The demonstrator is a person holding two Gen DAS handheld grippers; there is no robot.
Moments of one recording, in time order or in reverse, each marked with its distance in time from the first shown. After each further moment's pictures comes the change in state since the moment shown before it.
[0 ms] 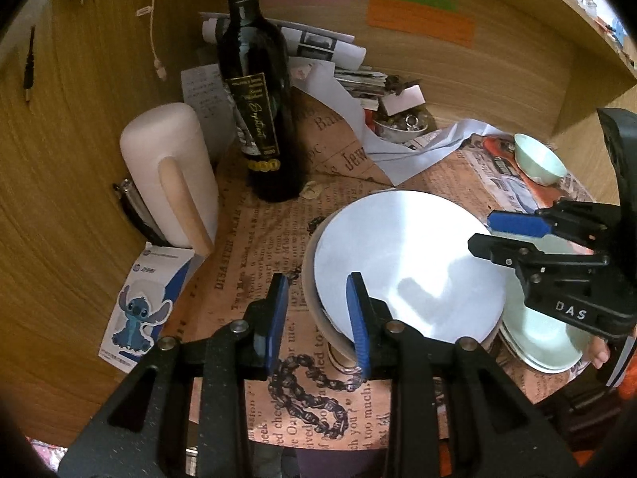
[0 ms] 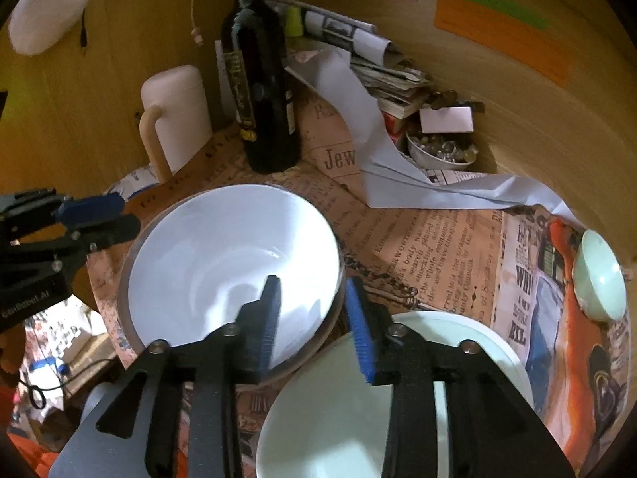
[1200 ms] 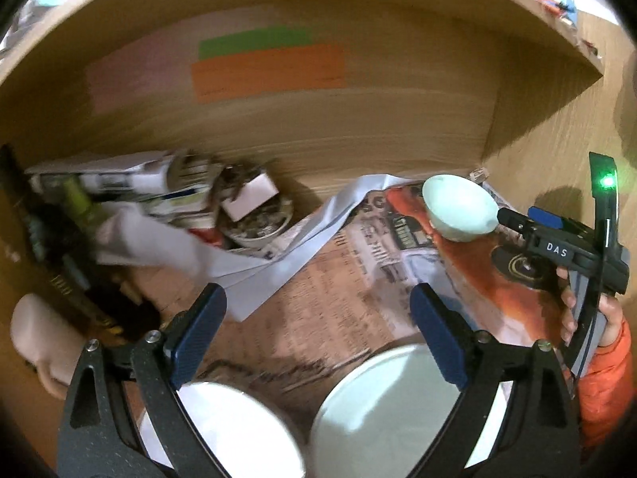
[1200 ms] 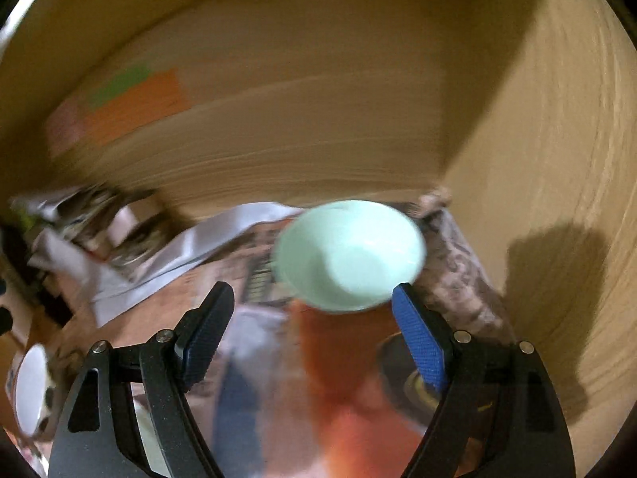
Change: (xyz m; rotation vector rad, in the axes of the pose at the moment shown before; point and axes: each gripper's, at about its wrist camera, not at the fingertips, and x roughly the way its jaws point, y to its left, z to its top) left arm 0.042 -0.171 0.135 0.182 -0.074 -0.160; right arm -0.079 -0.285 -0.059 0.568 -0.223 -0.378
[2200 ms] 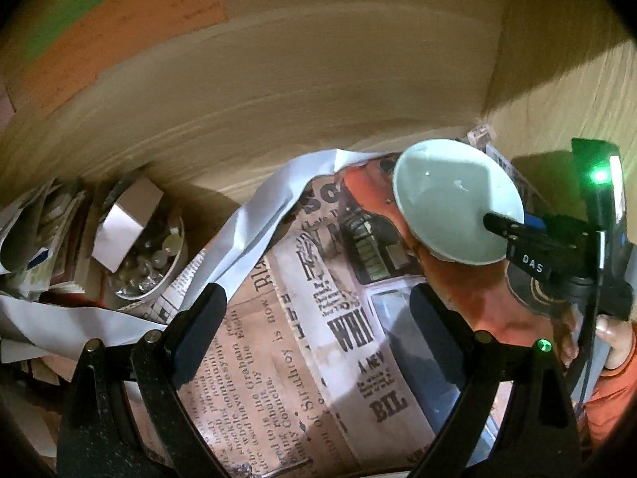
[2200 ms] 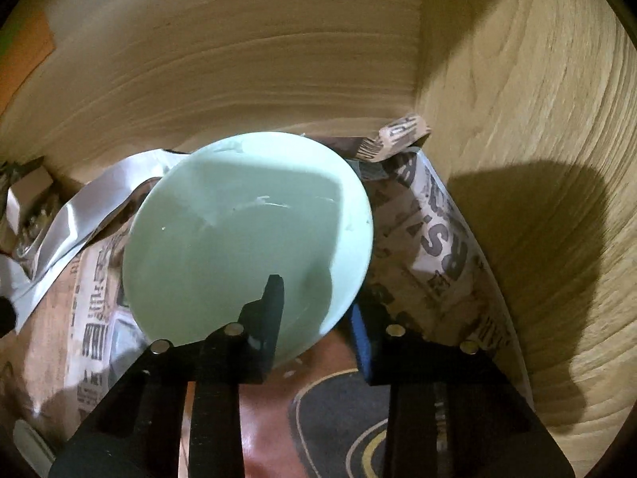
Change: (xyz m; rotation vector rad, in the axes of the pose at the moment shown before) left arm 0.142 -0.071 0.049 0.128 0.173 -0.061; right arm 0.089 -0.037 0.004 0.003 0.232 -0.140
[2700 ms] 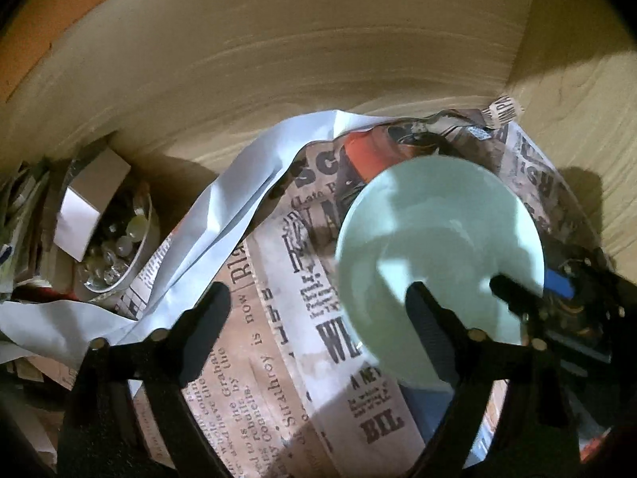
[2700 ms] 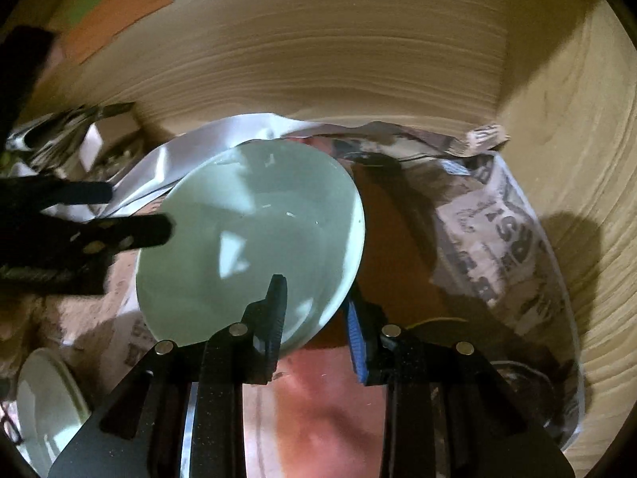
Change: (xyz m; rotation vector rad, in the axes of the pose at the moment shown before) left arm 0.048 -0.008 0.012 -0.040 0.148 0.000; right arm -0.028 0.038 -0.036 -0.158 -0.012 0.191
